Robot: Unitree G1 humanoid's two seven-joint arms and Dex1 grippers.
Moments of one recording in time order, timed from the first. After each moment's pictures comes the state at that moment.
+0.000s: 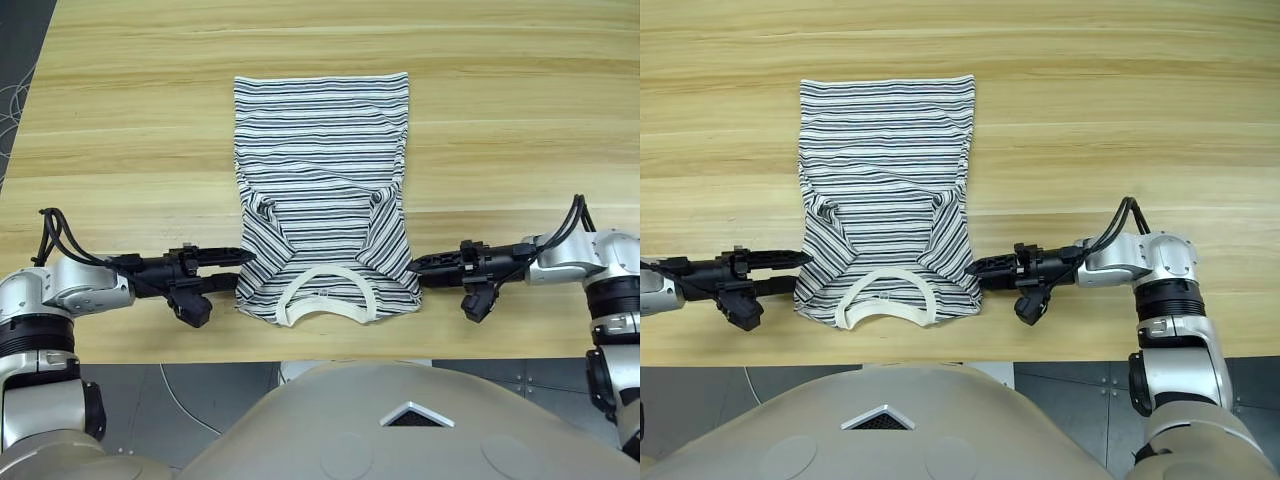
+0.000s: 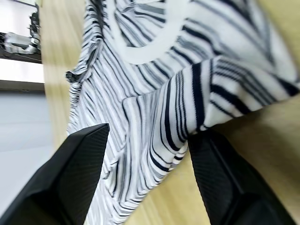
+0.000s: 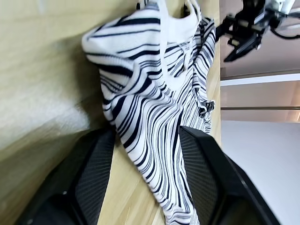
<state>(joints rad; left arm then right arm) -0.03 0.89 0.05 0.58 0.89 -1.59 -0.35 -0.23 -0.62 0.18 0.48 -1.13 -1.59 0.25</state>
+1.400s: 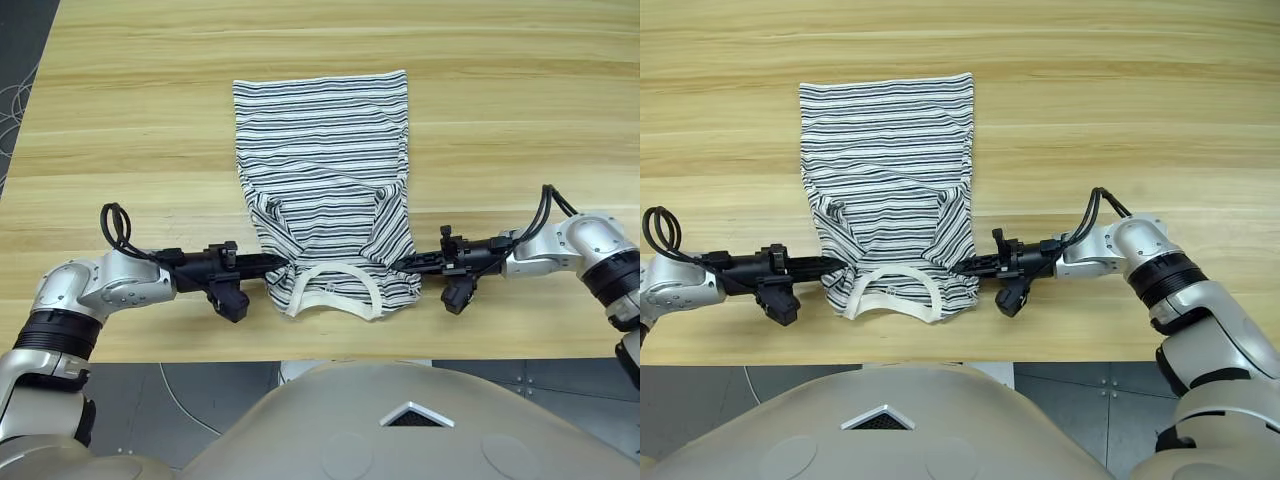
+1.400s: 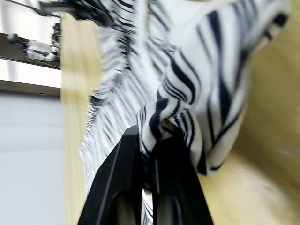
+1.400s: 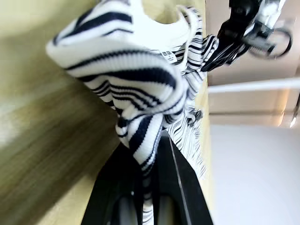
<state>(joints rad) -0.02 0.98 -0.34 0.27 0.56 -1.20 -0.35 -0.42 -0.79 0.81 0.49 -0.91 -1.24 -0.07</state>
